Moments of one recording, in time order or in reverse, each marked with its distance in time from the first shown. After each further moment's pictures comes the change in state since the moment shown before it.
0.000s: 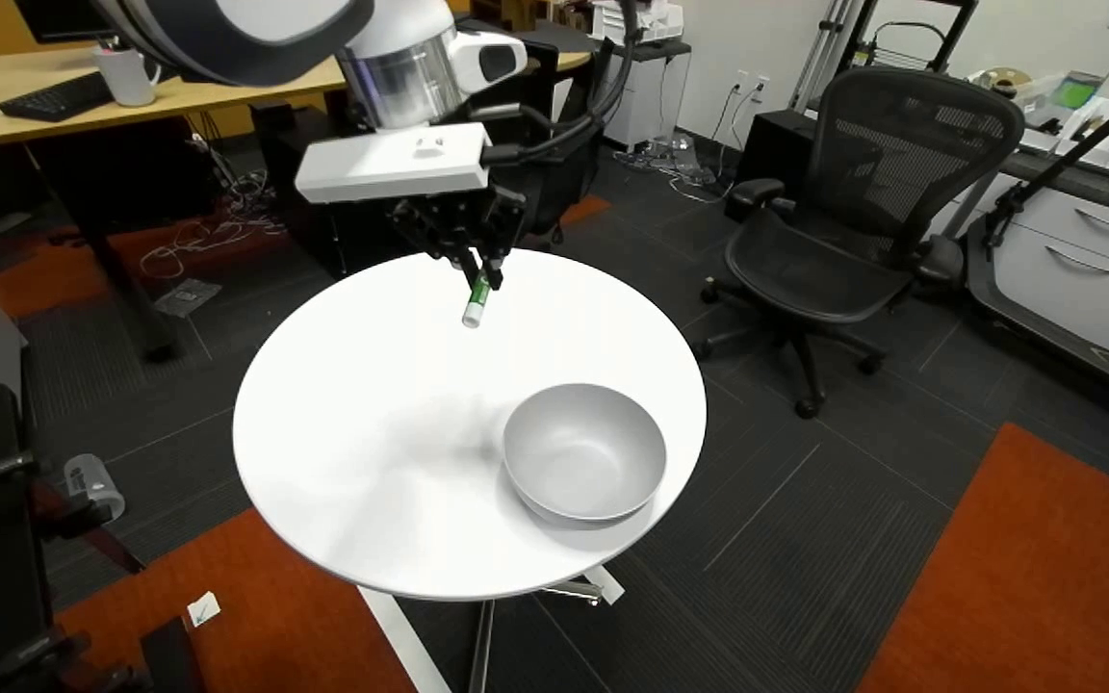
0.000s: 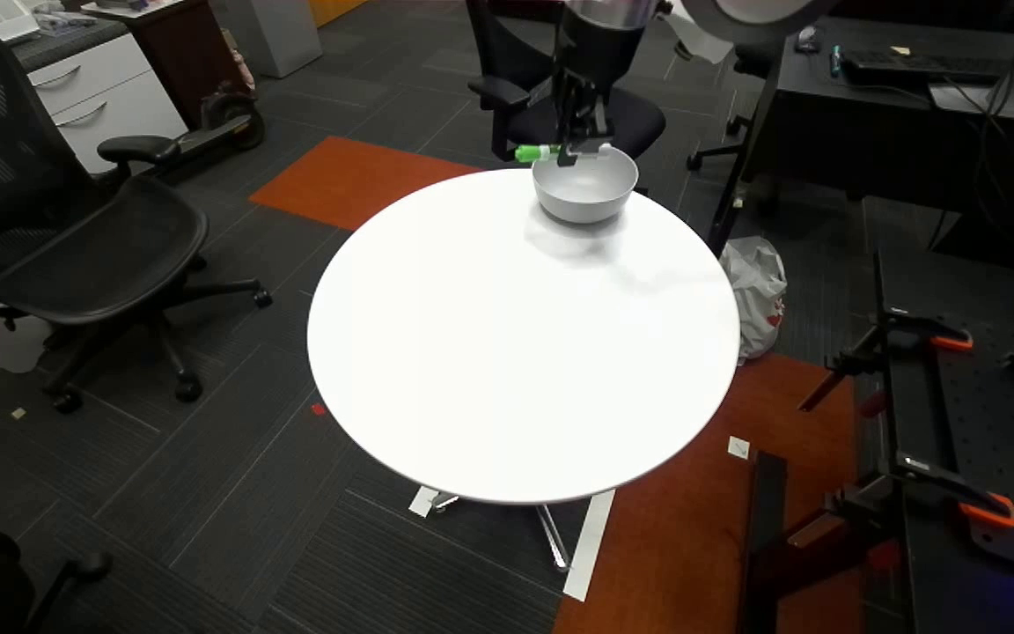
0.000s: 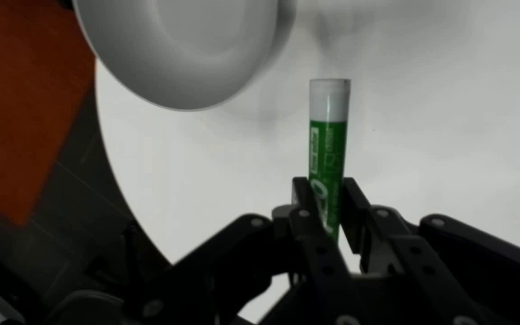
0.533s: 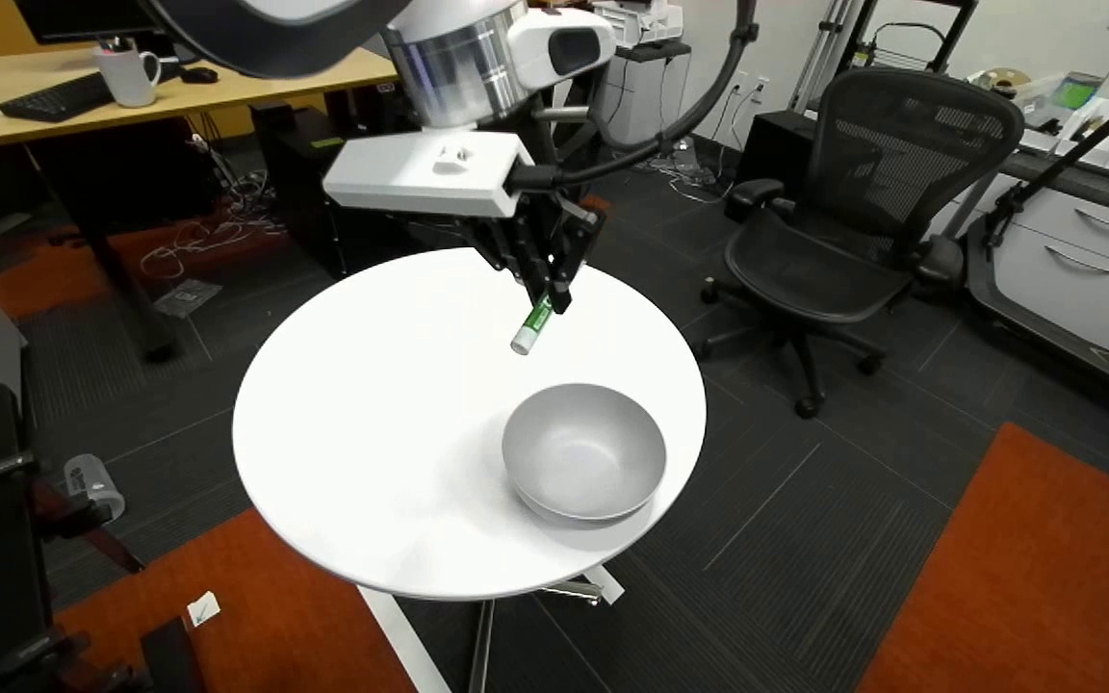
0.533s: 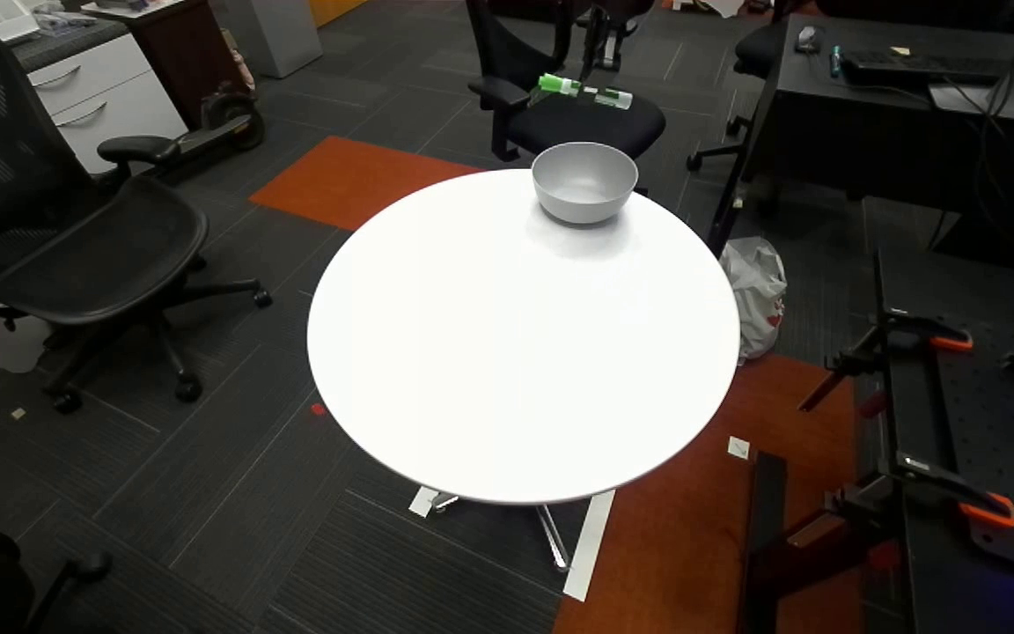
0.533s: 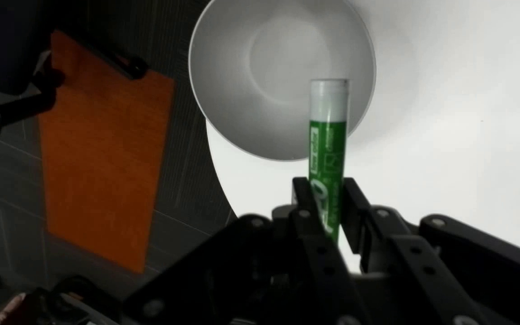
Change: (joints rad) arm -0.049 -0.010 -0.090 0.049 0.018 0.000 0.176
